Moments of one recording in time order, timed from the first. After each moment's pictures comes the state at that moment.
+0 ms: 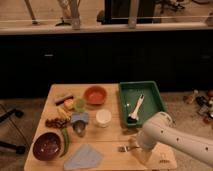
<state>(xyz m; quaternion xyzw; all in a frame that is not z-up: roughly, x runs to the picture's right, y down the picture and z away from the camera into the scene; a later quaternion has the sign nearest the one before) 0.177 0.321 0.767 -0.33 -0.13 -0.14 0.92</state>
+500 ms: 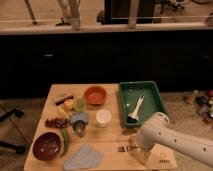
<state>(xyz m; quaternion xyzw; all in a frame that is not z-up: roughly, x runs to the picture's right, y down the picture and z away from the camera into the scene) 0.177 0.322 0.772 -0.33 -0.11 -0.13 0.93</state>
